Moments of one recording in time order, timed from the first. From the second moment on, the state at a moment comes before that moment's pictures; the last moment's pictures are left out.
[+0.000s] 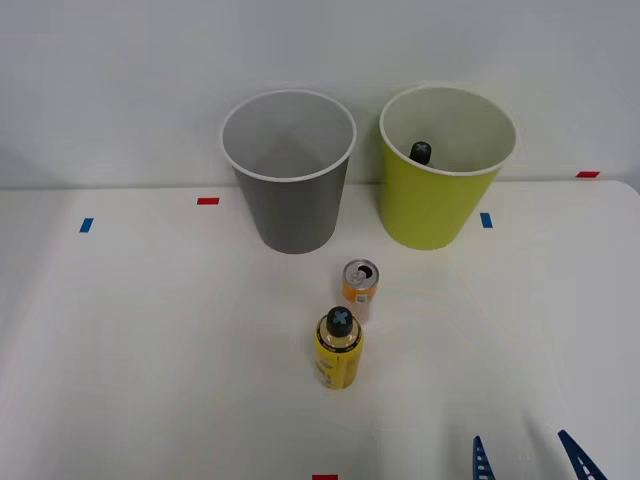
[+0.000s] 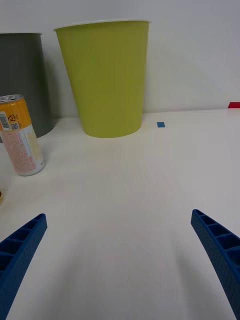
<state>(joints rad) 0.91 -0.33 0.33 -1.83 -0.18 -0.72 1.59</state>
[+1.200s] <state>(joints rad) 0.91 -0.33 0.33 -1.83 -0.18 -0.71 1.59</state>
